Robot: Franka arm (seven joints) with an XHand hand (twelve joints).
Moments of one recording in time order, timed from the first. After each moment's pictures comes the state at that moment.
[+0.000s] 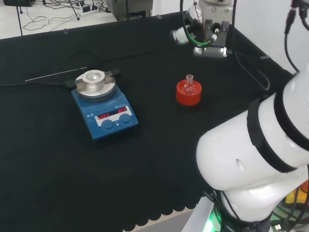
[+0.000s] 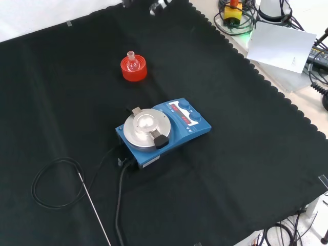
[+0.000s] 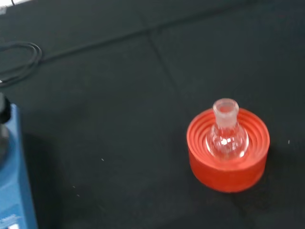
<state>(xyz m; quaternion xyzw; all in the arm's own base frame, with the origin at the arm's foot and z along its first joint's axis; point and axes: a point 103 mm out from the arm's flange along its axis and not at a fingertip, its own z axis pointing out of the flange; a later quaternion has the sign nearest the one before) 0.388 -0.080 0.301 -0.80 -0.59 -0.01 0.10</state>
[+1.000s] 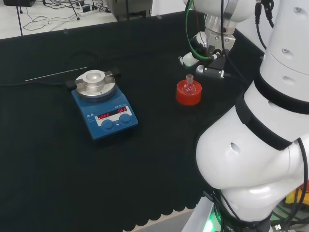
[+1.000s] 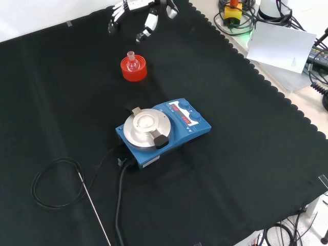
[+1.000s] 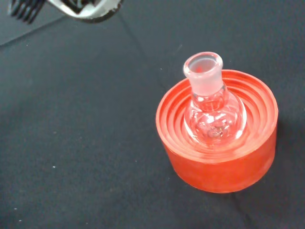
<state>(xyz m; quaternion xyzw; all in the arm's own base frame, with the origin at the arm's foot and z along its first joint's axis) 0.433 -0.125 0.198 -0.82 -0.56 -0.04 0.14</state>
